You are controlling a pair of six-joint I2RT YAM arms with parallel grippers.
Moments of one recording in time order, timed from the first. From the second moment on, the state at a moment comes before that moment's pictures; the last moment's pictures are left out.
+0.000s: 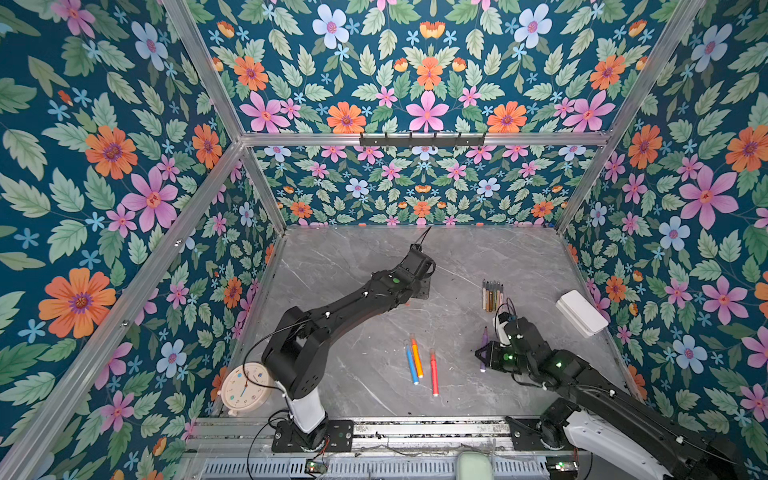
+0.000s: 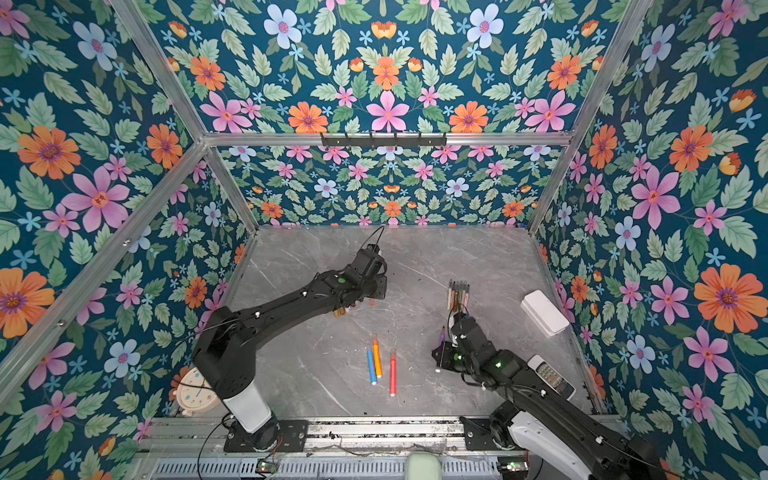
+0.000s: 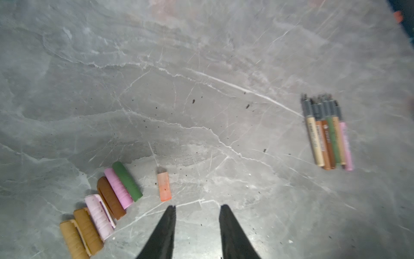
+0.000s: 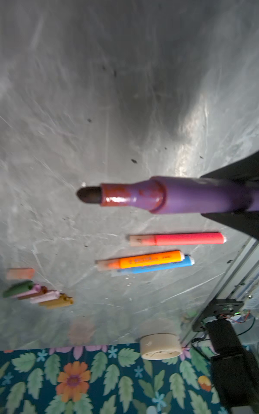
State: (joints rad) left arm -0.77 1.67 1.28 -0.42 -0.22 -0.43; right arm 0.50 0.85 0.47 -0.50 -0.26 0.78
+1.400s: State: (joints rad) left arm -0.77 0.61 0.27 -0.15 -0.23 -0.46; right arm -0.04 1.80 1.09 -0.56 -0.25 0.40
